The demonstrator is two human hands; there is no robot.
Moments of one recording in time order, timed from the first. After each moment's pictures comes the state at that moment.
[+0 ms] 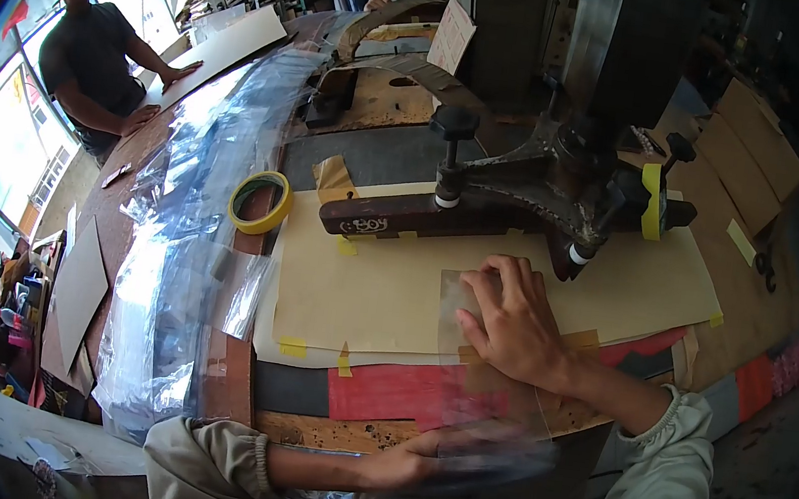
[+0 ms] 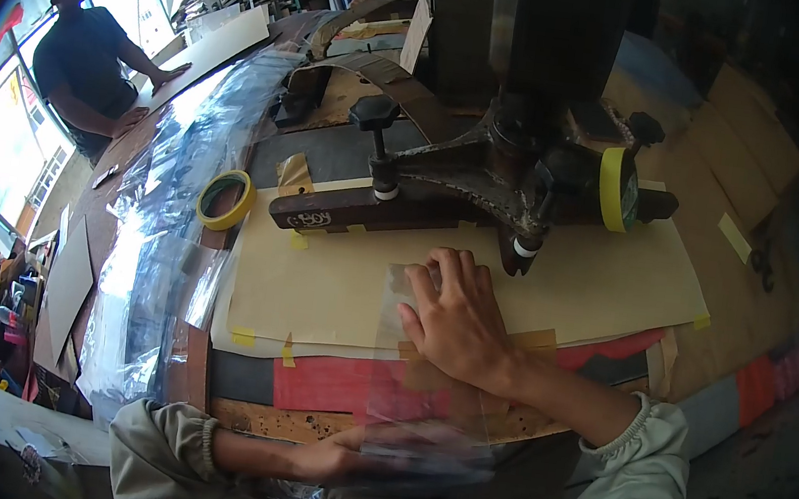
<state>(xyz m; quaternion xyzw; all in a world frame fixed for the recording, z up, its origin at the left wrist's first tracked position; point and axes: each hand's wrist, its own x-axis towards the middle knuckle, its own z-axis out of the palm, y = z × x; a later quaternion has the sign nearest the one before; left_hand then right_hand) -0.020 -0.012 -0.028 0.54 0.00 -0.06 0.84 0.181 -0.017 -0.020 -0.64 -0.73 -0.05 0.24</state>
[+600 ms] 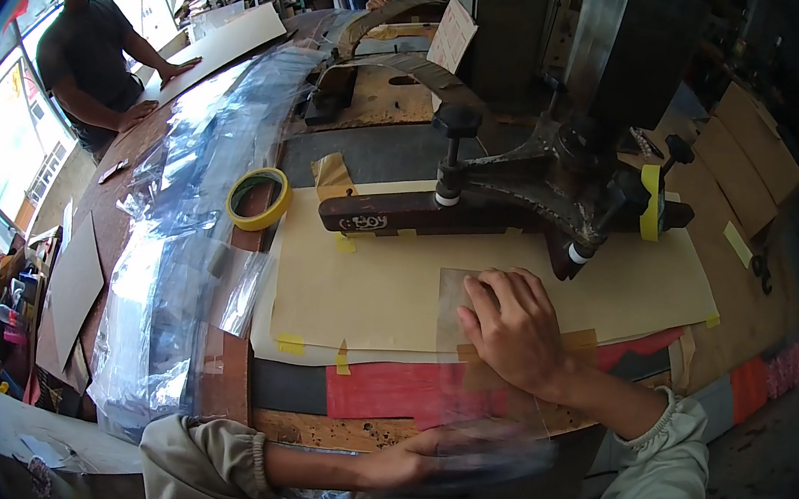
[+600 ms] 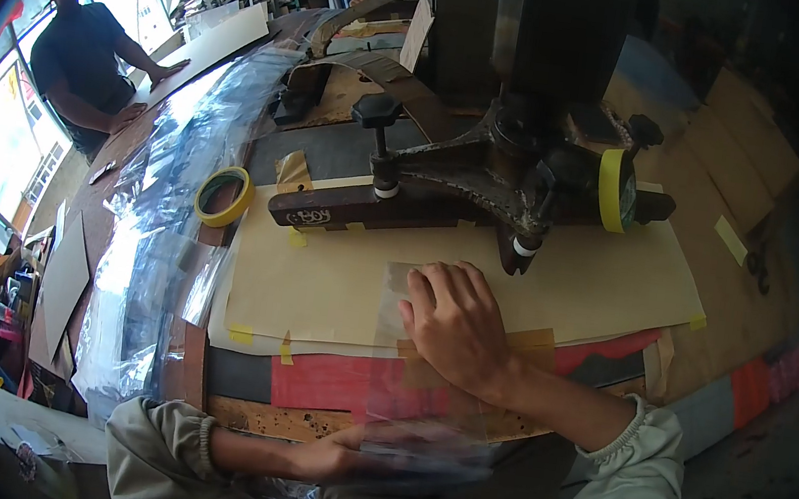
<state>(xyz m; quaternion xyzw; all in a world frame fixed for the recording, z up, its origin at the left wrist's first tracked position) -0.020 -0.014 -0.013 0.46 0.04 -0.08 0.88 0.174 -0.021 -0.023 -0.61 -0.73 -0.15 0.25</state>
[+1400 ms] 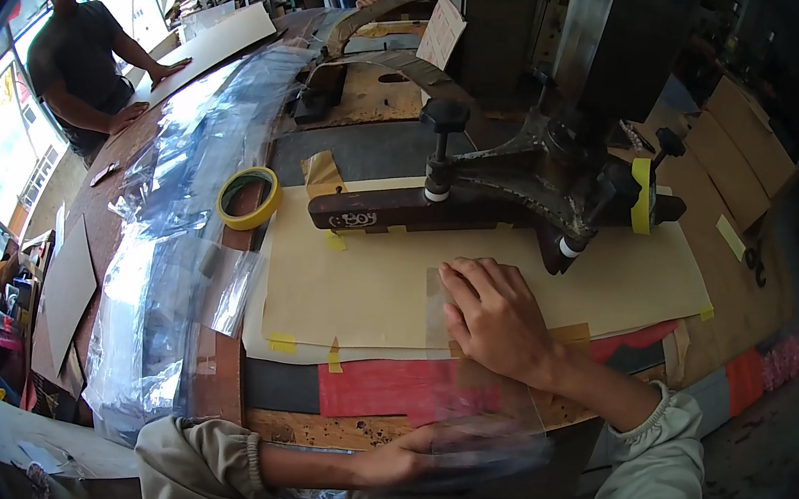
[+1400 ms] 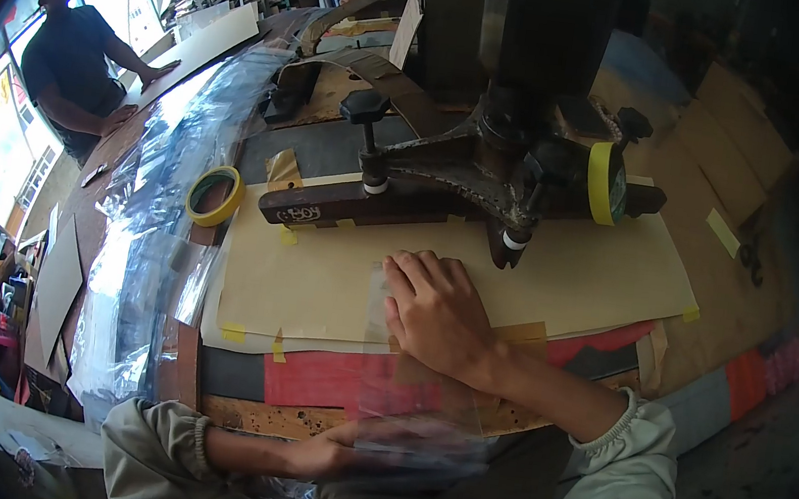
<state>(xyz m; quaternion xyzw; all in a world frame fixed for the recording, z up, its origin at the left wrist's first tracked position) -0.020 -0.015 -0.035 0.50 -0.01 -0.06 0.87 0.175 -0.011 -0.022 -0.59 -0.76 -0.11 0.25</state>
